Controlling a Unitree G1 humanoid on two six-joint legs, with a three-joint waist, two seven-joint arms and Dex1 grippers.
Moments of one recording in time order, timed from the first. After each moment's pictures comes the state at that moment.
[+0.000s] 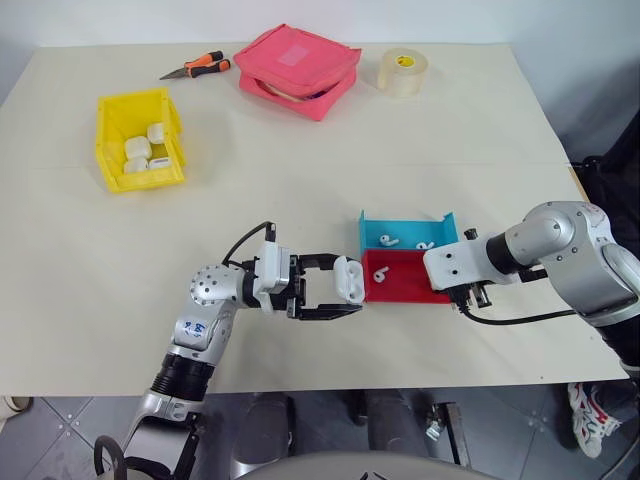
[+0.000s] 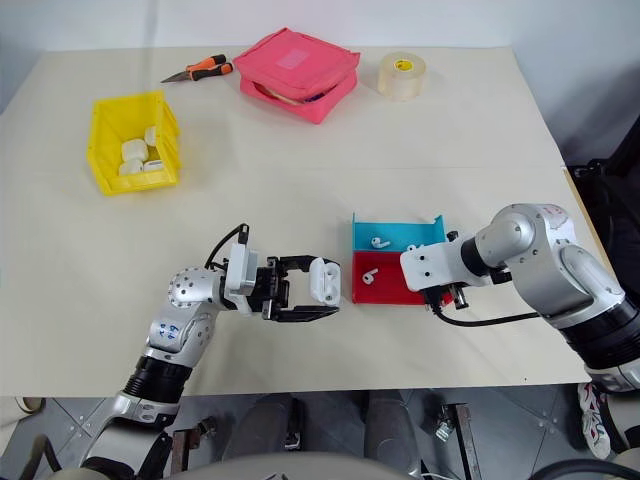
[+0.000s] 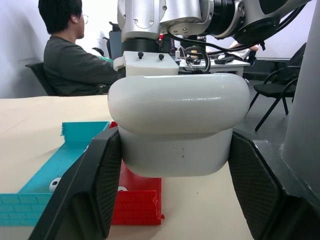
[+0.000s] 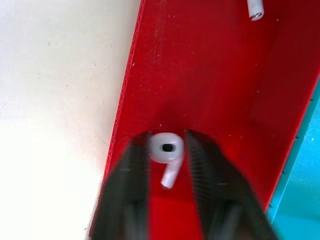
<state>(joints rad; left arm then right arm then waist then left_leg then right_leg) -0.34 0.28 -0.17 0.04 -0.41 -0.07 -1.20 -0.61 -1.02 0.43 -0.18 -0.18 0.28 1.41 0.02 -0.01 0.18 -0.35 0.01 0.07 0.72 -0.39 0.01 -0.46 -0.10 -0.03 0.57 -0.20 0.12</state>
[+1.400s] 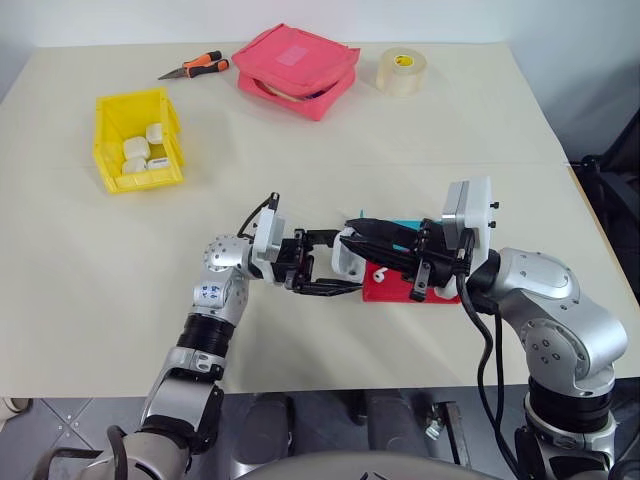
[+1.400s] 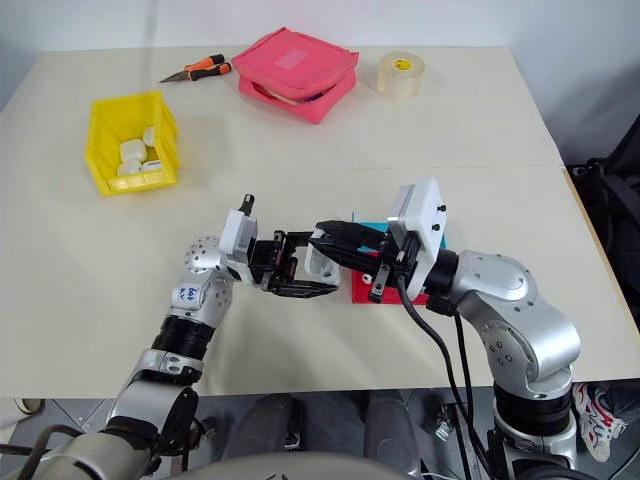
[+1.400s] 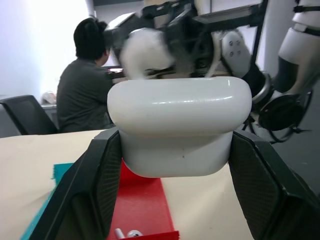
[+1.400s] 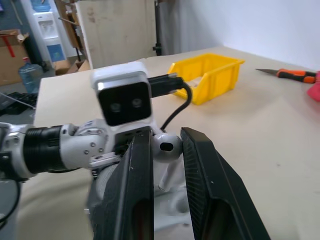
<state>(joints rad) -0.57 0.19 -0.08 0.36 -0.50 -0.10 -1.47 -0.32 -0.42 -0.06 -0.63 0.60 0.71 0.80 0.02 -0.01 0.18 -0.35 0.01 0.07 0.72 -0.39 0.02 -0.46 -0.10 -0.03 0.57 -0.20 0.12</state>
